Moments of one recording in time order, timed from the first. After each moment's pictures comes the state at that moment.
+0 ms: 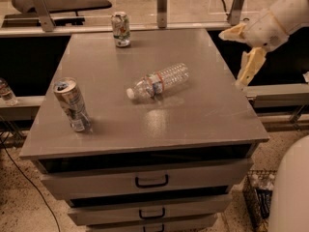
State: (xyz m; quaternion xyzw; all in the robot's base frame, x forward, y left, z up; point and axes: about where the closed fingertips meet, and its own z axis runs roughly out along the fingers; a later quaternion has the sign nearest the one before) arm 0.639 -0.213 0.912 -0.70 0.64 0.14 0.29
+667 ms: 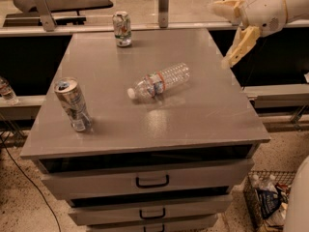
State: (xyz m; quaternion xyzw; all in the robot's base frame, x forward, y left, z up) arm 0.619 -0.157 0.999 -0.65 0.56 0.25 0.44
